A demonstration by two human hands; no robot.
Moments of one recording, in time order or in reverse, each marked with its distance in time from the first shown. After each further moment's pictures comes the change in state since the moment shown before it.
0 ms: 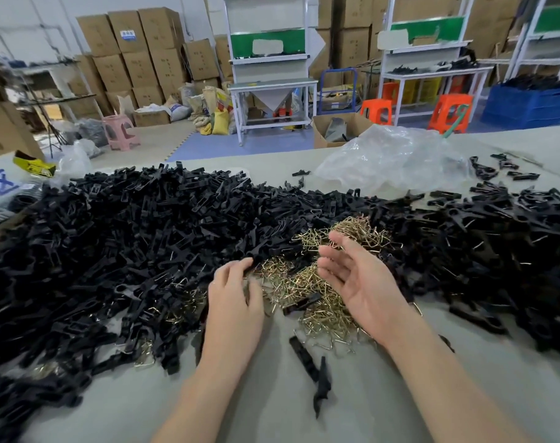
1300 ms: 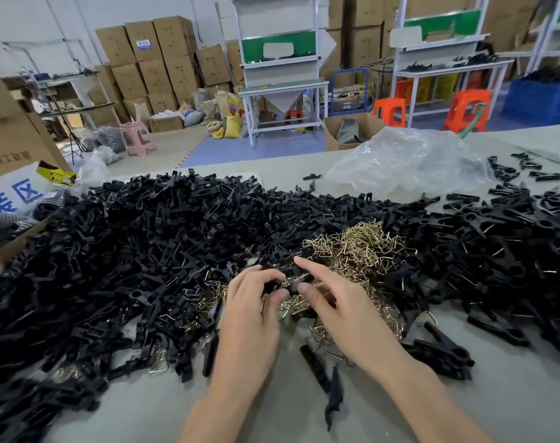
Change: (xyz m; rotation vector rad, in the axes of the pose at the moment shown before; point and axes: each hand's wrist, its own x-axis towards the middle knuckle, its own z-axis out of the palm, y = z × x) left_hand -0.014 0.017 -0.012 -0.074 0.073 0.240; right_hand -0.025 0.027 0.011 -1.159 -0.249 -0.512
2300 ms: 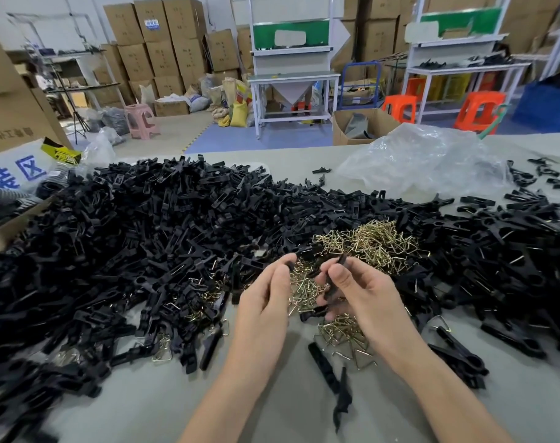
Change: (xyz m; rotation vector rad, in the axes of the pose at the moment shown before) left_hand 0.004 0.013 0.001 -0.556 -0.124 -0.415; right_hand 0.010 -0.005 -0.002 0.676 0.072 0.212
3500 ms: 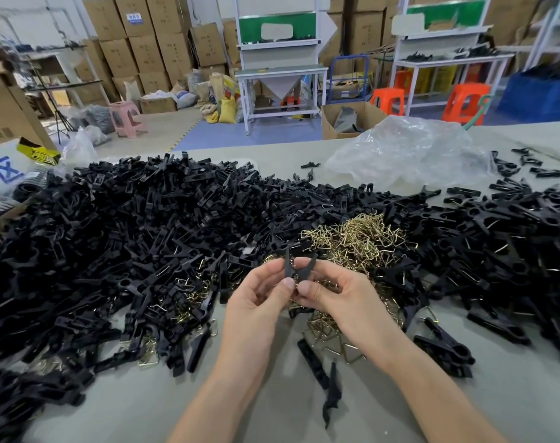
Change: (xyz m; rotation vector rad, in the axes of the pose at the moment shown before) left_hand 0.001 -0.009 0.008 -0.334 -0.029 -0.061; right_hand -0.001 0.010 0.000 -0.039 -0.086 0.061
